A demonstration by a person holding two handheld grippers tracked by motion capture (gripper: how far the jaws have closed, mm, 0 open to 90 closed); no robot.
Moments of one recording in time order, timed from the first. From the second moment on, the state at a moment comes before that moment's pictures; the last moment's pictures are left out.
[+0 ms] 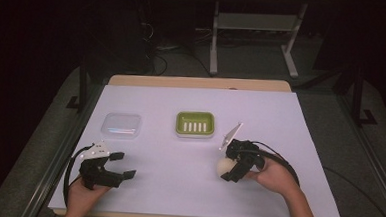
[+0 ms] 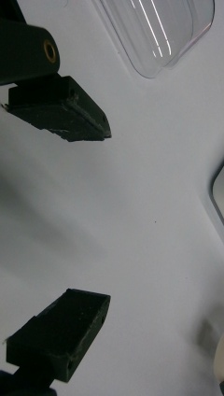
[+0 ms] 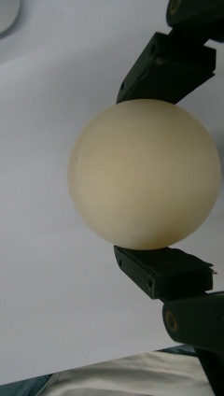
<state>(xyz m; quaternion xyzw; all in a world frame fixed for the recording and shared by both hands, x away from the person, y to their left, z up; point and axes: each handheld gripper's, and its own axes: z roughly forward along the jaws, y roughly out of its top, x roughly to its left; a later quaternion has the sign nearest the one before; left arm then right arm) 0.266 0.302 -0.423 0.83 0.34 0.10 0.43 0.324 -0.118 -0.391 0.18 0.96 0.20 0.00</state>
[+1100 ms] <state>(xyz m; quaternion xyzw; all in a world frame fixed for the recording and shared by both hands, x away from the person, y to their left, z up) 0.267 0.305 -0.424 0.83 0.35 0.10 0.44 0.363 -0.104 -0.362 0.16 0.97 0.21 0.00</state>
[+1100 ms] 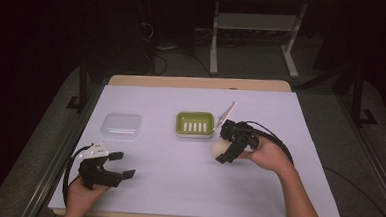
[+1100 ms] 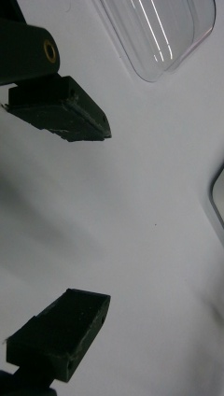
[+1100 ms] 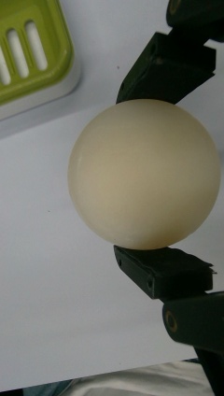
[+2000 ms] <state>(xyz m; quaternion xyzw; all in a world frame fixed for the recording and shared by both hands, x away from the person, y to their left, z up) 0.267 0.307 -0.424 0.82 0.34 0.10 0.44 0.402 -0.076 -0.341 0.15 0.97 0.21 0.01</state>
